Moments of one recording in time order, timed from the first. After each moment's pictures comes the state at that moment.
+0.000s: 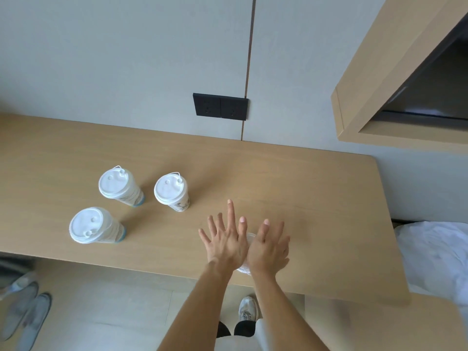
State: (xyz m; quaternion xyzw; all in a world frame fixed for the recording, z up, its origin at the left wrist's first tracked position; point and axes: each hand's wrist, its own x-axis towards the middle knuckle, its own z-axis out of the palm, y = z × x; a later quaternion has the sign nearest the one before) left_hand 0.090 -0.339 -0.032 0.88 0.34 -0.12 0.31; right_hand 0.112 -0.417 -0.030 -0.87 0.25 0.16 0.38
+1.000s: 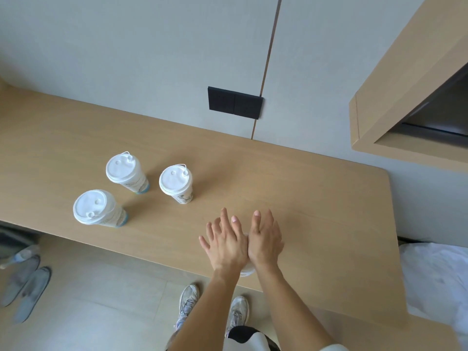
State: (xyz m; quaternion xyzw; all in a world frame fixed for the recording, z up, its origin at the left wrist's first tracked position) left_hand 0.092 -0.365 -0.030 0.79 0.49 0.00 0.37; right_hand 0.145 -0.418 -0.031 -0.92 0.07 0.21 0.34
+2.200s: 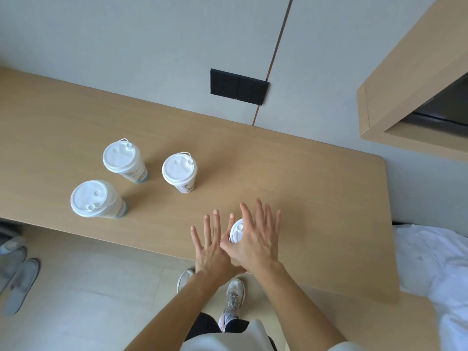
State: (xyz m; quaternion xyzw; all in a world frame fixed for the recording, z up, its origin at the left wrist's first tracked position) left_hand 0.021 -0.328 -0.080 0.94 0.24 -0.18 0.18; right_hand 0.102 -0.409 -0.036 -0.96 -0.25 0.04 0.10
